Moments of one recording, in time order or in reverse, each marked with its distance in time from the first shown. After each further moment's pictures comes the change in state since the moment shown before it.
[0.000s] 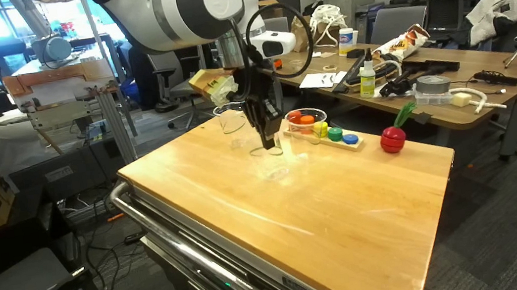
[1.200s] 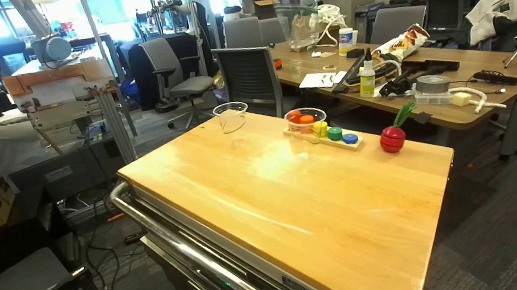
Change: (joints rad) arm -0.141 -0.111 -0.068 0.543 0.362 -0.613 -0.293
